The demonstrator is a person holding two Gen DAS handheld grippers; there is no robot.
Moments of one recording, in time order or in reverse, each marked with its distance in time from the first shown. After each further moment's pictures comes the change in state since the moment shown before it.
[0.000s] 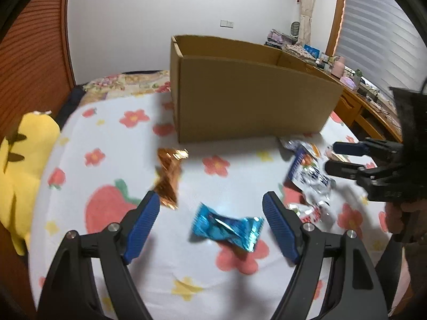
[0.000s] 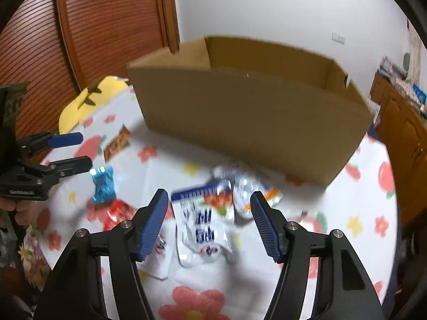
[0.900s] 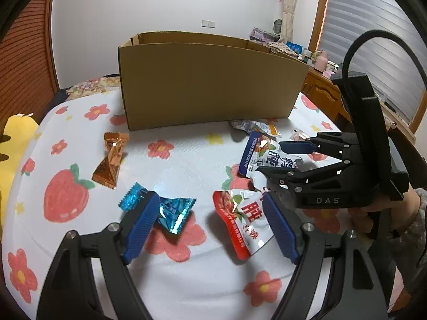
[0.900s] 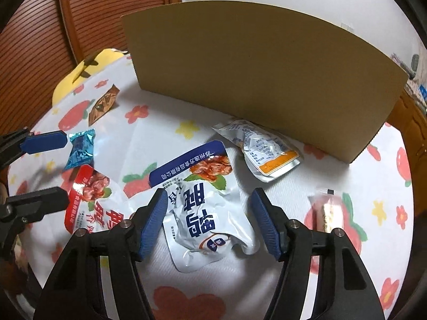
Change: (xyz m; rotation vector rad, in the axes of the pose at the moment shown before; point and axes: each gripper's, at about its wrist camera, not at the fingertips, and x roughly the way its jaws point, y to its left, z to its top) left arm 0.002 -0.056 -0.022 0.040 -0.013 -0.064; right arm 0.034 0.001 -0.024 -0.055 0.088 -0.009
